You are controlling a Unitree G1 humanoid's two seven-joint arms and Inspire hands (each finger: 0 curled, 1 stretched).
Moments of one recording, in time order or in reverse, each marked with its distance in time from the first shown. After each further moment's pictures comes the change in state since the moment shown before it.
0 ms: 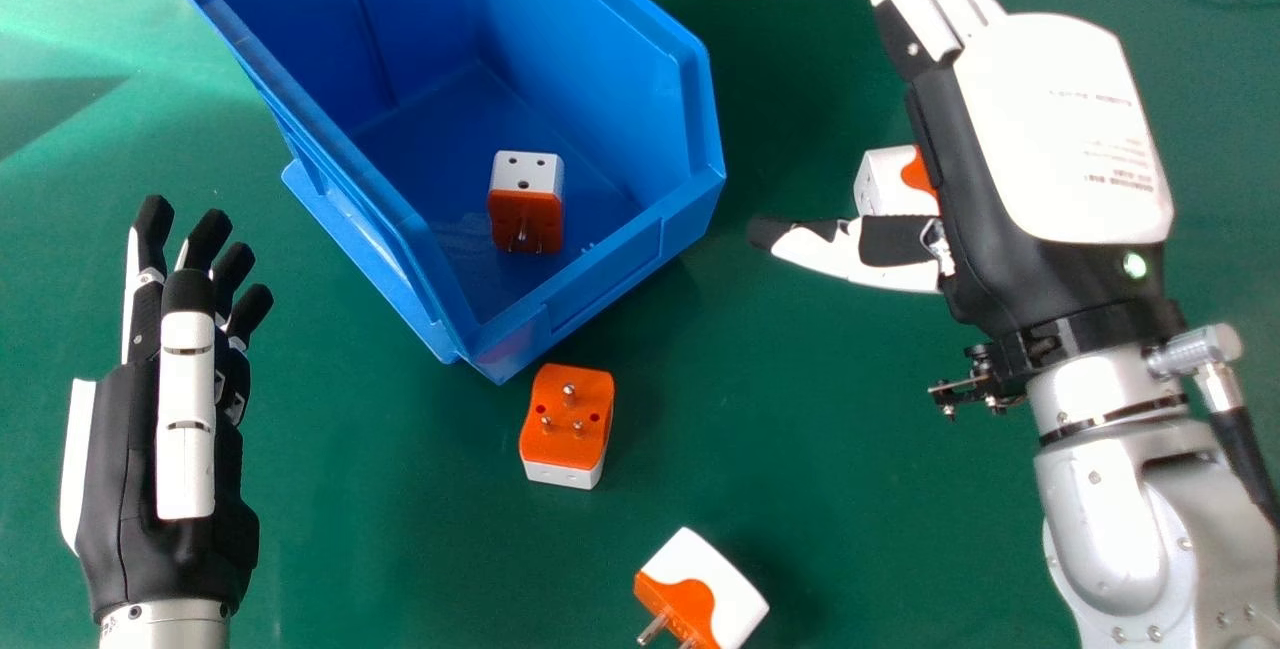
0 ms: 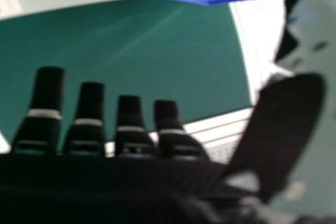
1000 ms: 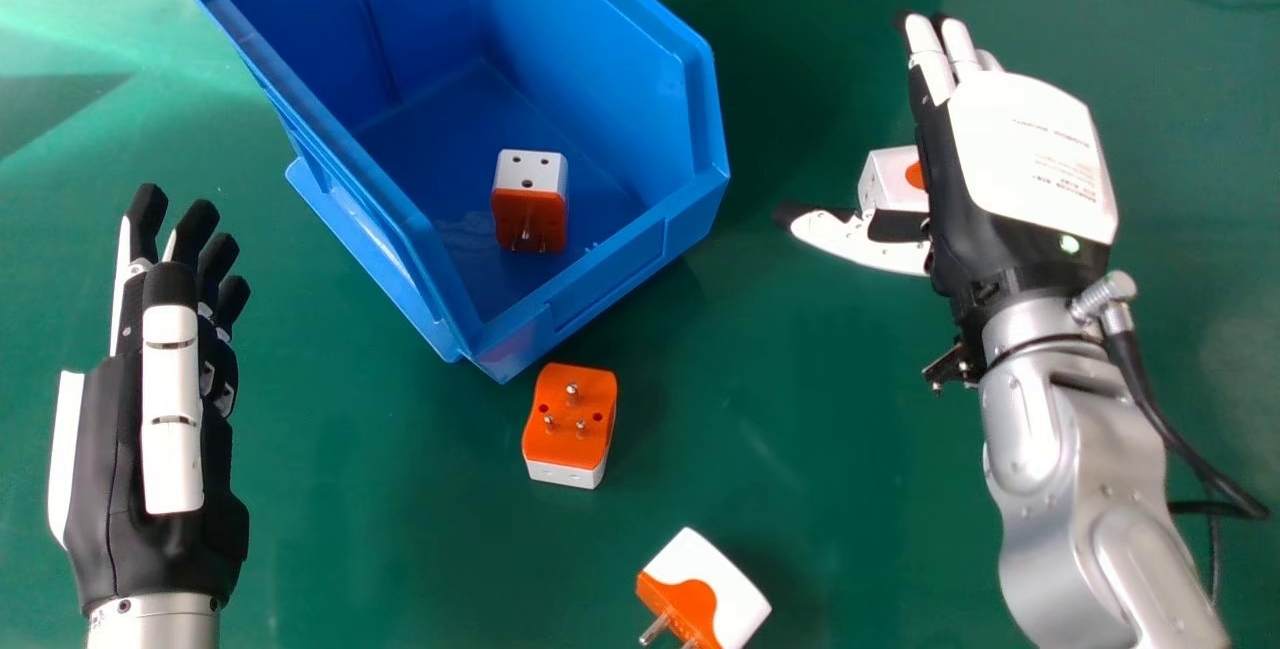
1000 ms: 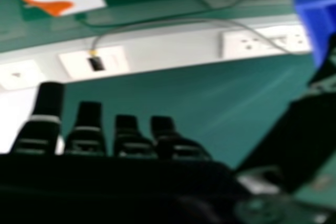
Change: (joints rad) left arm -0.014 0.011 0.014 0.006 -0.004 -0.009 -0.007; right arm -0.257 0.041 0.015 0.506 -0.005 0.201 -0.039
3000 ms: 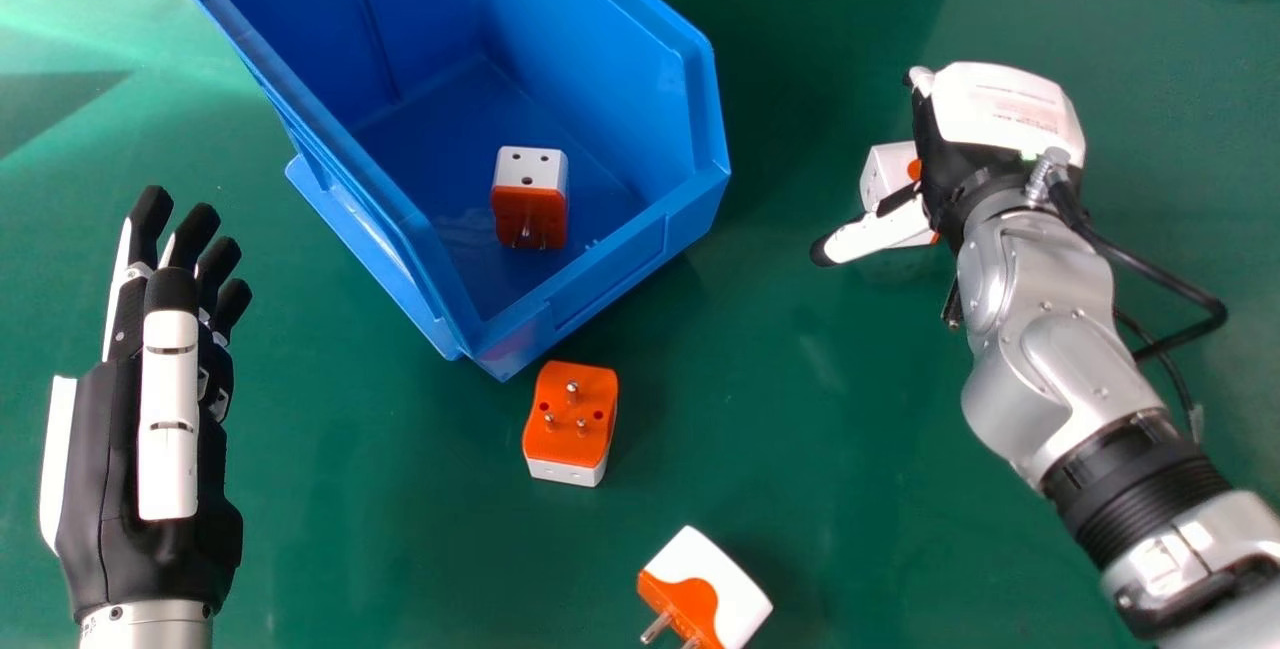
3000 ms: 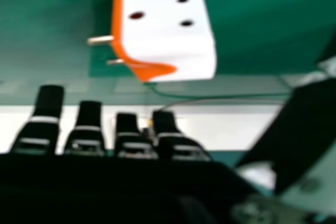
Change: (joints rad) left arm 0.010 0.001 0.010 -0.005 -0.008 0.001 -0.017; right arm -0.459 -0.078 0.204 0.587 0.113 0.160 0.189
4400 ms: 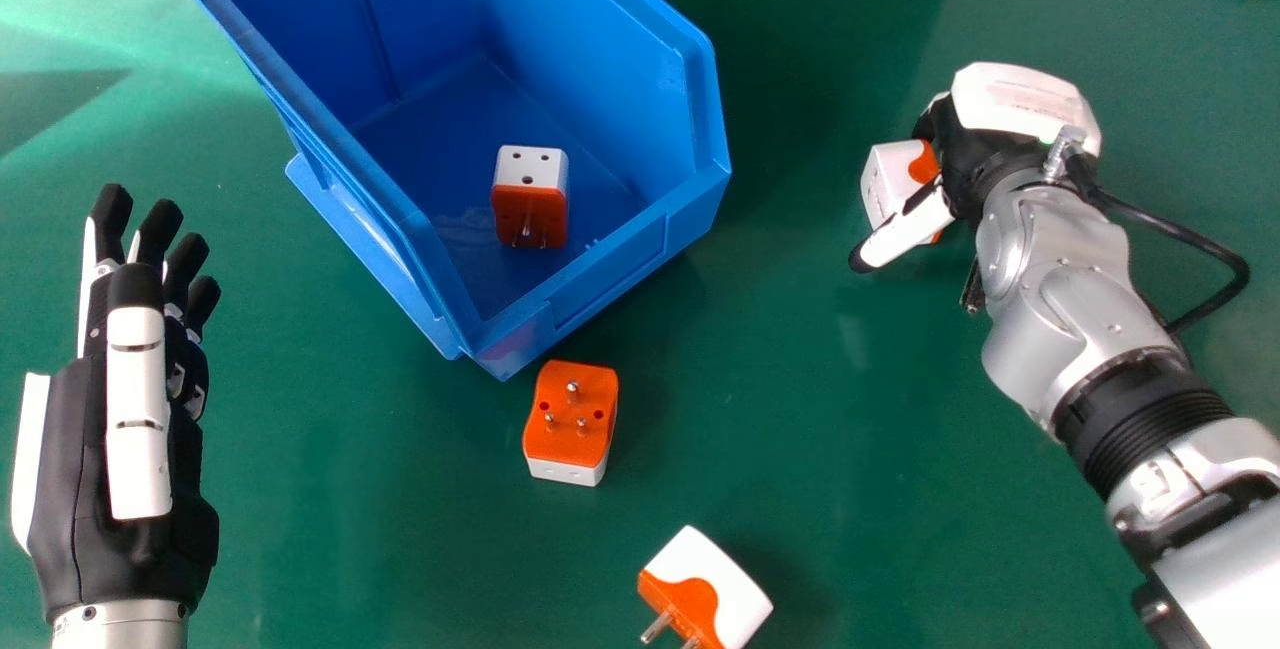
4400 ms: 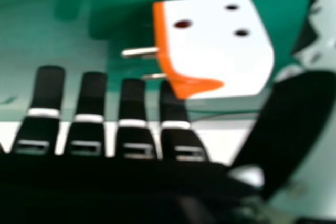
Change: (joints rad) left arm 0.007 0.028 0.016 -0.014 -0.011 0.011 0.006; right arm -0.109 -0.007 0.007 0.247 0.135 -0.074 -0.061
